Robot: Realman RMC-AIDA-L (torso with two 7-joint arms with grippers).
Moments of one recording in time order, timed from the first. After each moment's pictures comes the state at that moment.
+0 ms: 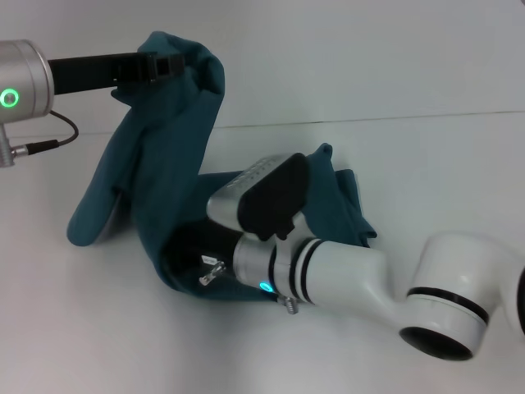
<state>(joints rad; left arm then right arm) -0.58 -2.17 1.01 1.41 2.15 1.17 -2.53 1.00 2.12 0.20 0.48 -2.06 -0.44 0.44</state>
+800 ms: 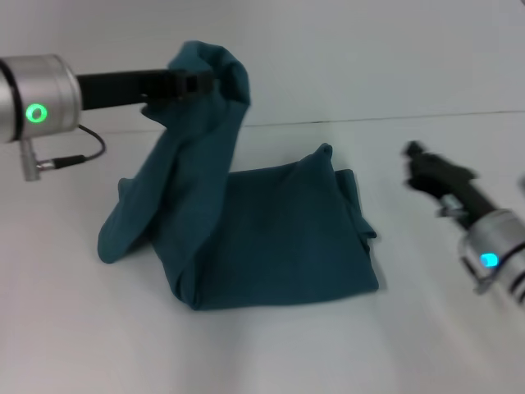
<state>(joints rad) -0.56 -2.17 1.08 1.40 2.10 1.17 -2.52 0.57 2.06 0.55 0.22 -2.05 -0.97 0.53</state>
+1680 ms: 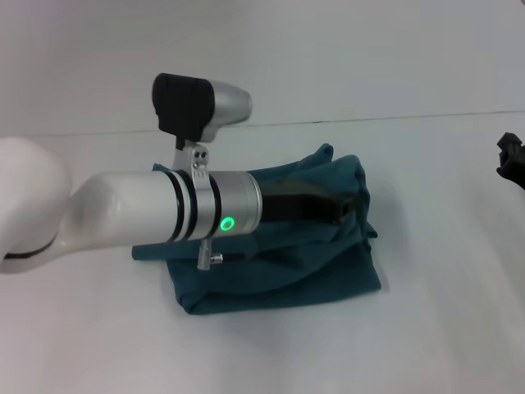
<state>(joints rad) -0.72 -2.18 1.60 0.84 1.70 0.76 -2.18 0.59 2.06 0.59 -0.10 -2.05 -1.03 0.77</state>
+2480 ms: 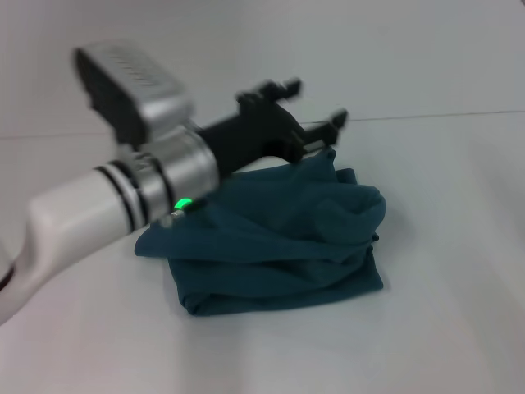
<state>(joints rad) -0.54 -2.18 1.61 0.91 1.09 0.68 -1.21 0.59 2.03 0.47 -0.31 -2.04 -1.22 1.06</state>
